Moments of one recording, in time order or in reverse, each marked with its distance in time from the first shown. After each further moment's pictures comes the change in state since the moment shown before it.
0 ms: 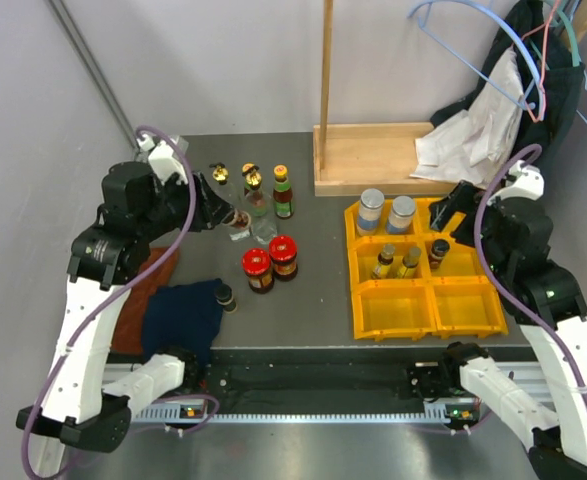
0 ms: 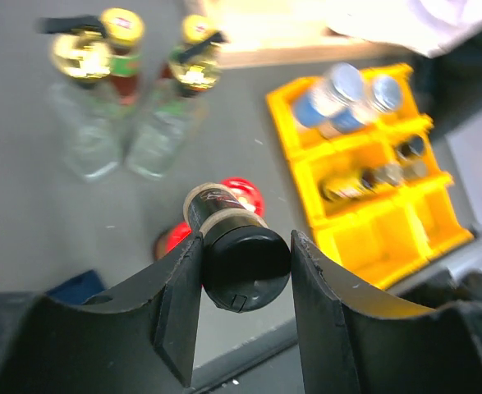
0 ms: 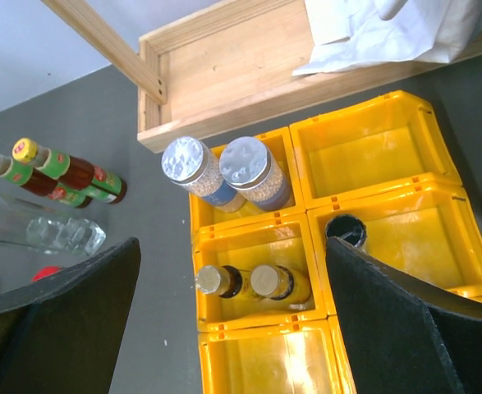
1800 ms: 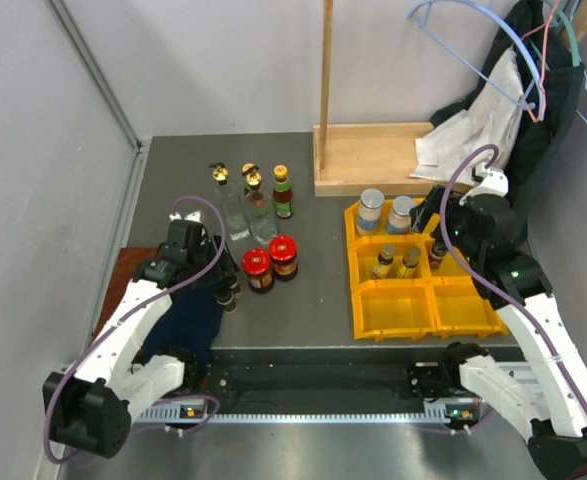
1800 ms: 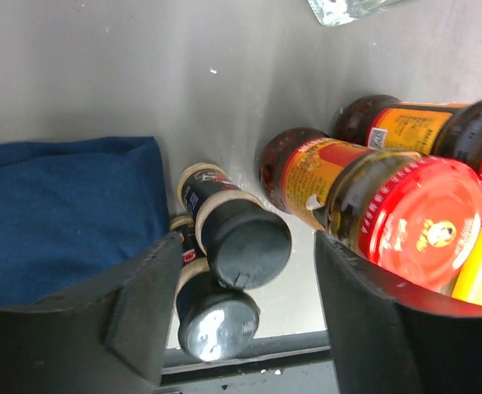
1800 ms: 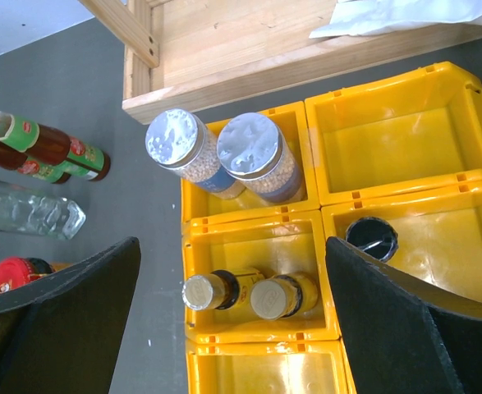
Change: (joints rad) left arm 0.008 -0.042 -0.711 0.211 -0.204 -0.198; right arm 0.000 0.065 -0.168 0.169 -0.056 -0.014
